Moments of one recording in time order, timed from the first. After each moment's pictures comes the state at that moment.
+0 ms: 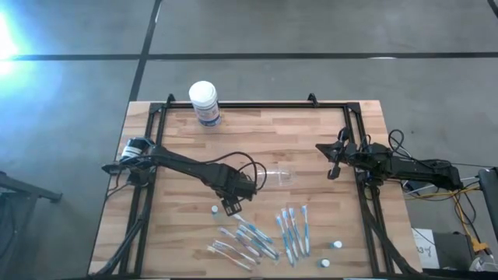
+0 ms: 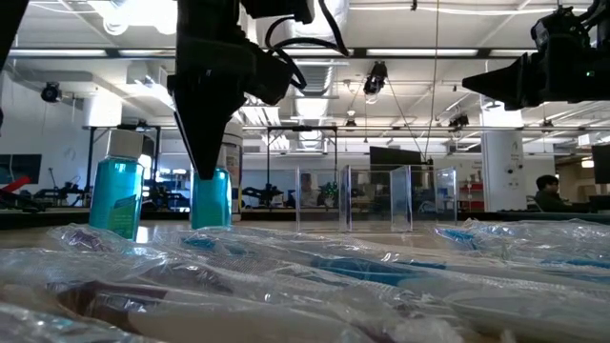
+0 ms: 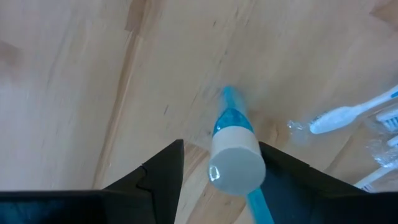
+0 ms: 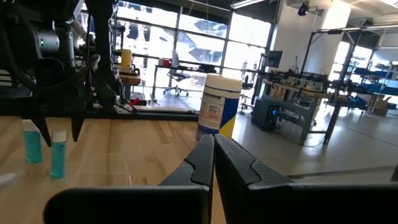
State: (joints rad) left arm -0.21 1.87 1.47 -1.08 -0.07 -0.63; right arm -0.14 0.11 0.01 0.21 0.19 -0.15
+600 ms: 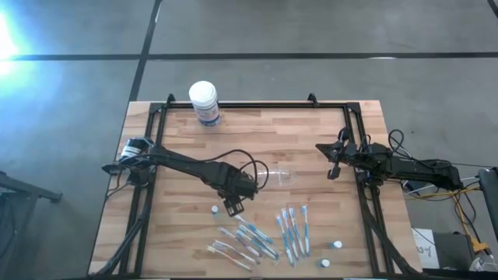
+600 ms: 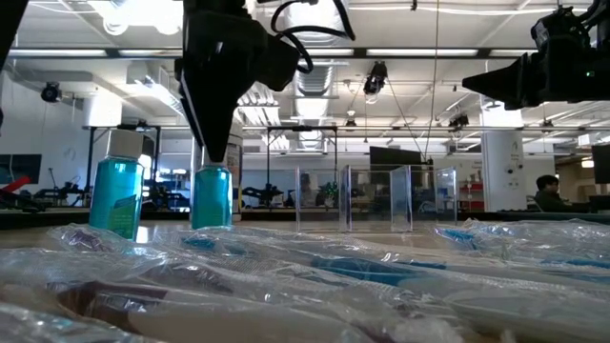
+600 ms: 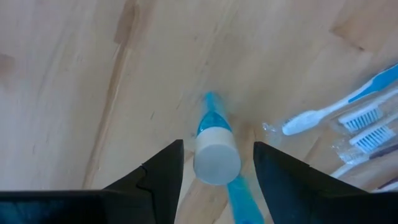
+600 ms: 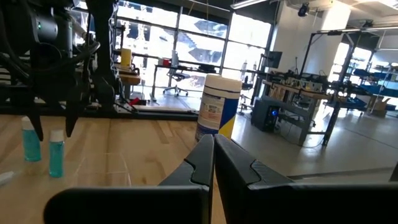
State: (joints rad) left arm -0.21 1.87 1.52 -1.09 -0.04 -0.64; right arm -0.14 0.11 0.01 0.21 0.19 -0.16
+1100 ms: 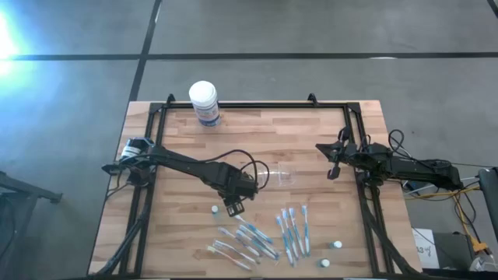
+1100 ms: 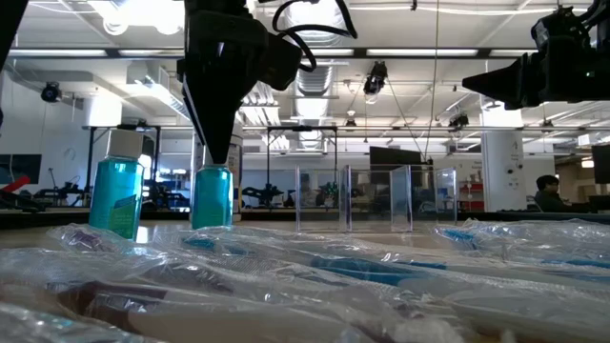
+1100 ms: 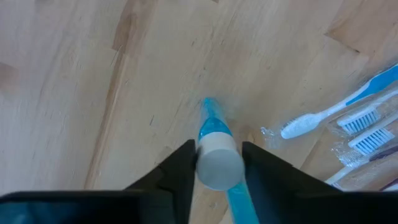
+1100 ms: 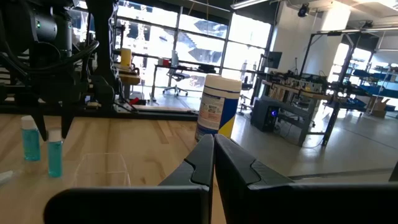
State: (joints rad) left arm -0.21 1.87 1.52 -1.08 -0.04 -0.62; right arm -0.14 0.11 0.01 0.21 0.19 -0.16
